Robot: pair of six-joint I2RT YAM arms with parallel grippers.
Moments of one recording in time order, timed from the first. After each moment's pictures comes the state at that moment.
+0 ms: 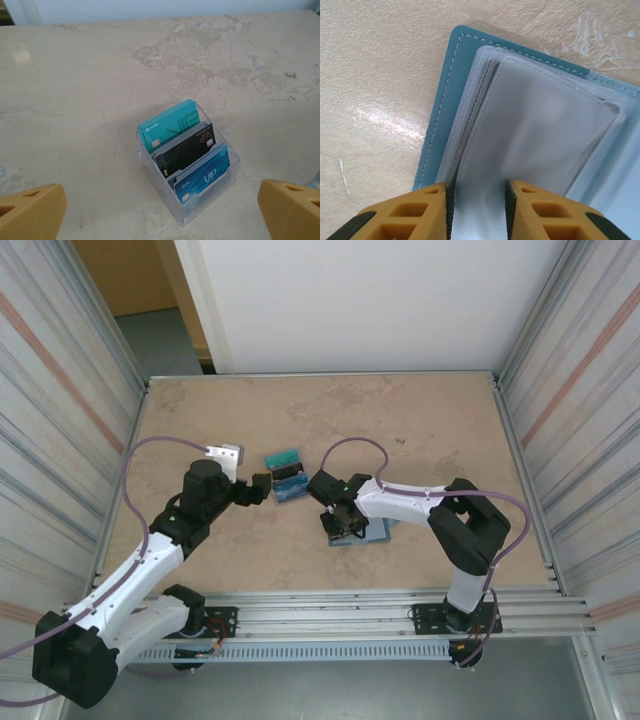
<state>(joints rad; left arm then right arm) -0.44 0.92 0.61 -0.17 -0.07 -0.16 0.92 1.79 1.13 -0.73 0.08 0.52</state>
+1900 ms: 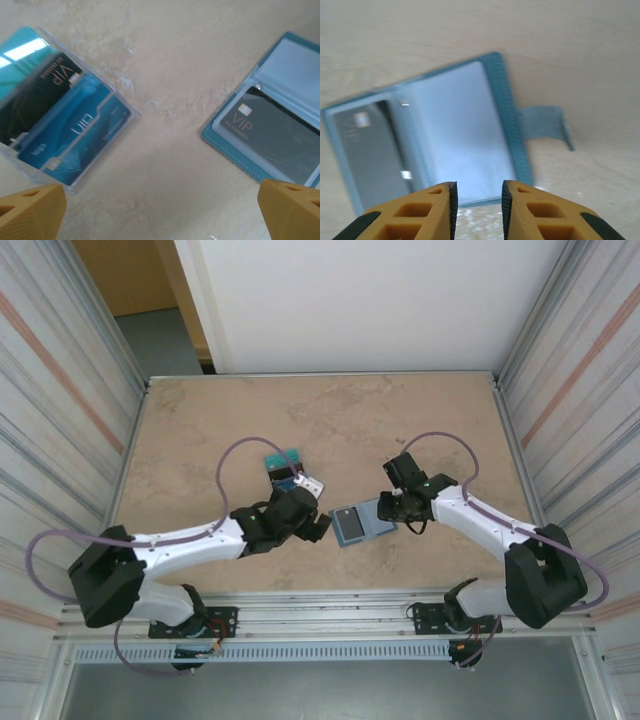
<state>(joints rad) -1.01 1.38 0.77 -0.24 -0.40 -0.26 0.53 1.32 0.80 -0.63 -0.03 0.54</state>
